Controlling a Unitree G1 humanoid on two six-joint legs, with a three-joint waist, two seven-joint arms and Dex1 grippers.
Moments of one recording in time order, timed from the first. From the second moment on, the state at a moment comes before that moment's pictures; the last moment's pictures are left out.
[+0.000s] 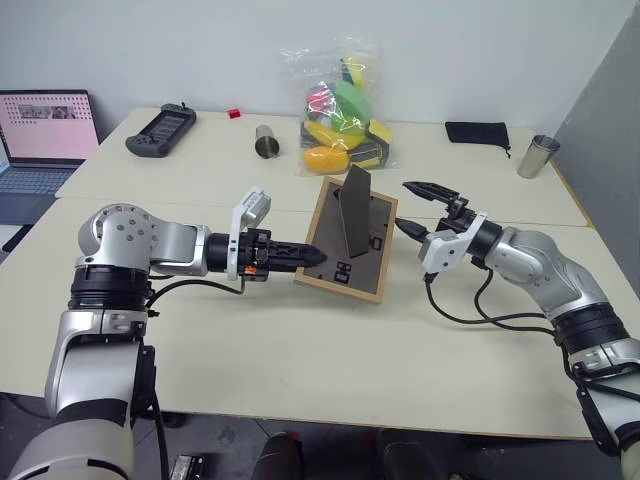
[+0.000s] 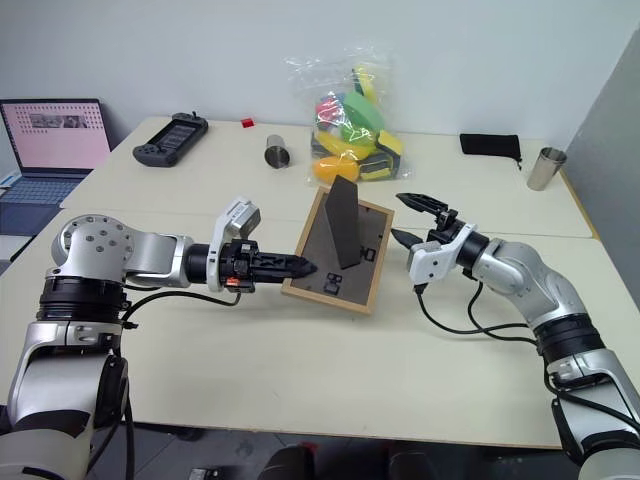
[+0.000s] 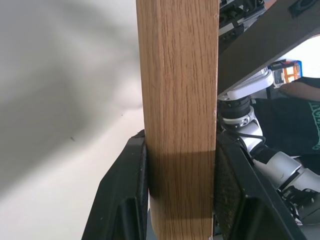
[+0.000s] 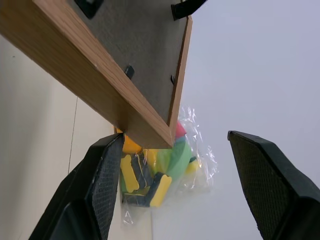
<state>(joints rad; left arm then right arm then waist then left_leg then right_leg) -0.91 0.68 0.04 0.41 -1.27 1.61 -0.60 -0.72 -0.67 0.25 0.41 -0.53 -0.75 0.26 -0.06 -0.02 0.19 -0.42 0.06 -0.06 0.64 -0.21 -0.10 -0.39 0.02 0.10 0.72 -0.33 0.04</state>
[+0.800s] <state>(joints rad) -0.93 0.66 0.05 0.48 -1.41 1.61 -0.49 -0.67 -0.58 0.27 0.35 -0.60 -0.74 0.20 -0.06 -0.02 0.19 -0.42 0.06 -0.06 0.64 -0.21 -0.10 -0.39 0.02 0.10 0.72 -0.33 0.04</state>
